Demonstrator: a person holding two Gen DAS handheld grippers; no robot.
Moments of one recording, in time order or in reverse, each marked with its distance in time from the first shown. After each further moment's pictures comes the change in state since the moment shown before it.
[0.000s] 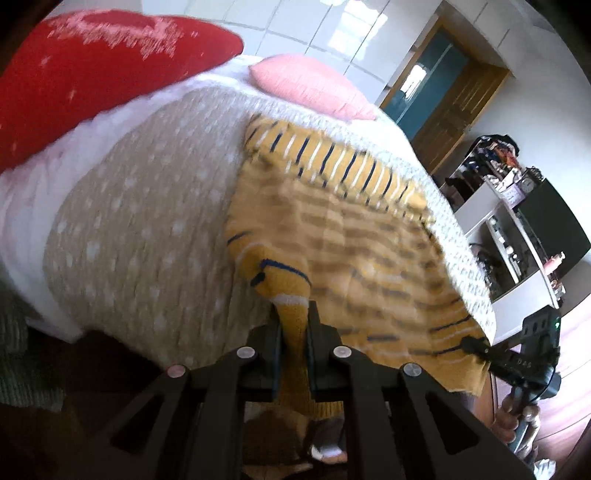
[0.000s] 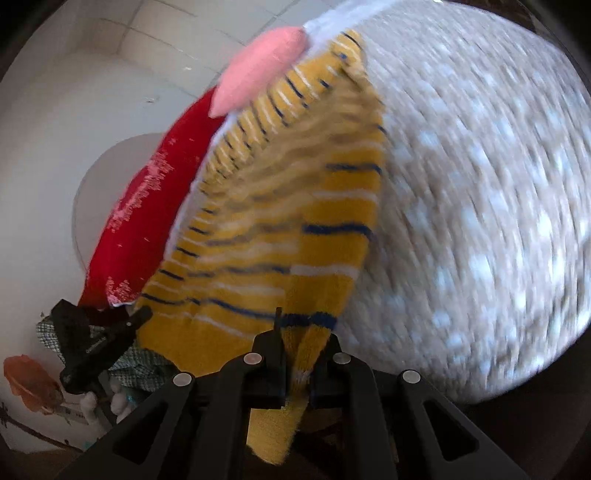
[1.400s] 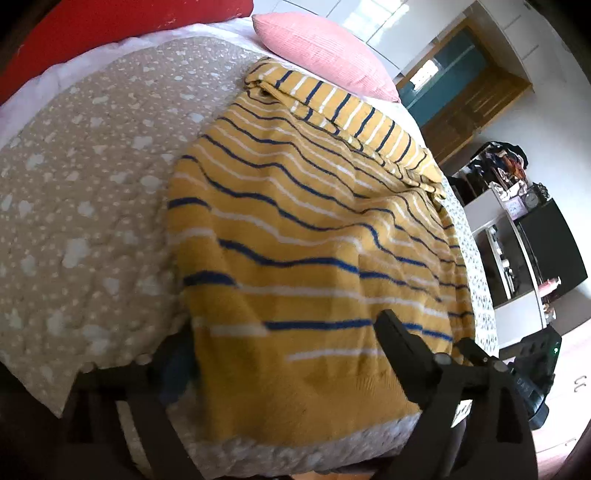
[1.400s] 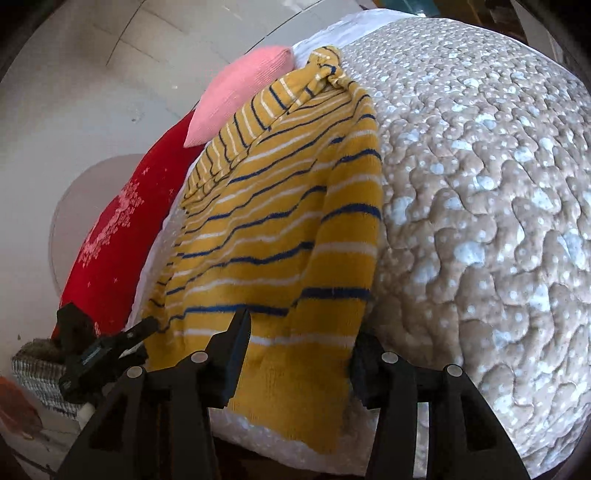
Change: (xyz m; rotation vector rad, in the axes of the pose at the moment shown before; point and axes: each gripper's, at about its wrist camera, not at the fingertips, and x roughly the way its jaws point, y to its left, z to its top) left arm 0.101 0.002 -0.006 -0.108 0.112 -0.050; right arm 0.045 -0.007 0.079 0.018 -0.097 -0.101
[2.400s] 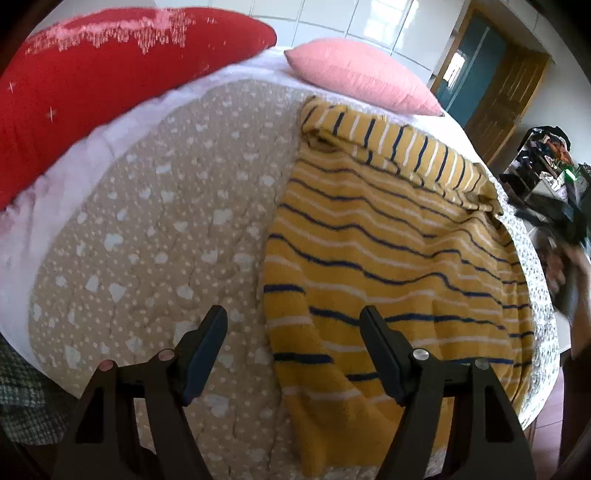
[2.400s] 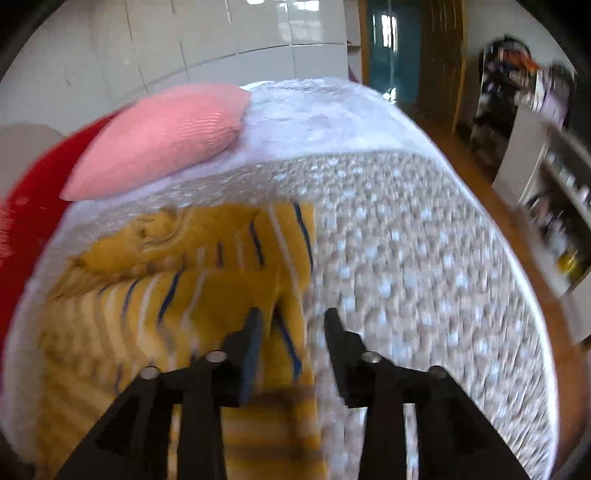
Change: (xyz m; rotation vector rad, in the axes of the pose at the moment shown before) left arm -0.023 0.021 0.031 0.077 -0.079 0.263; right arm 0.073 0.030 0.257 -0.257 -0.100 -0.475
